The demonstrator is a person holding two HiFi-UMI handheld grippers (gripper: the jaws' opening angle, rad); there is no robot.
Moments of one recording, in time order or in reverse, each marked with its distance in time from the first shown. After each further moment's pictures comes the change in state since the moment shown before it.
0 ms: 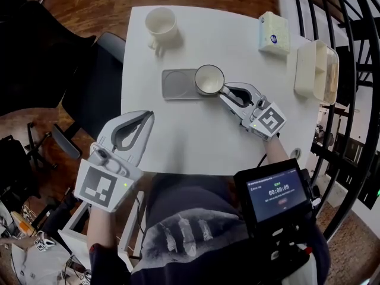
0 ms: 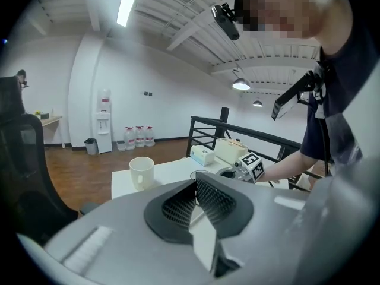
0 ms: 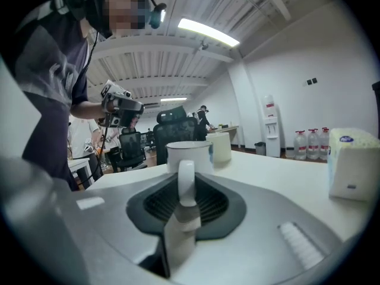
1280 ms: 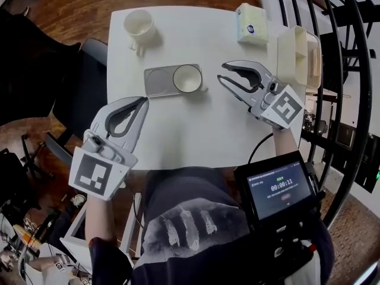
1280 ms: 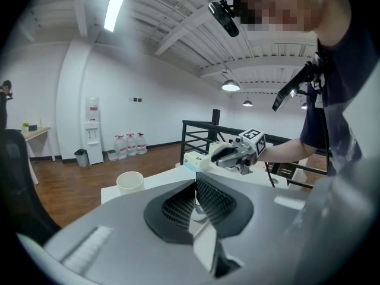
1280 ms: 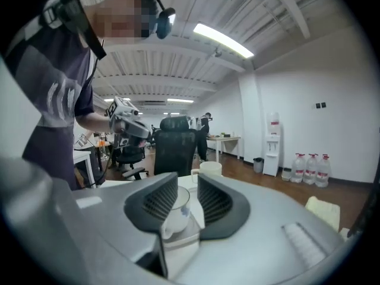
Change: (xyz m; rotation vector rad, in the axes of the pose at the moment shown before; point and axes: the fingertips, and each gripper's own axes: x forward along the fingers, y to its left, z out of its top) left arm 0.013 -0.020 0.028 0.107 -0.016 -0.061; right arm -0.051 -0.003 0.110 -0.126 -0.014 -0.011
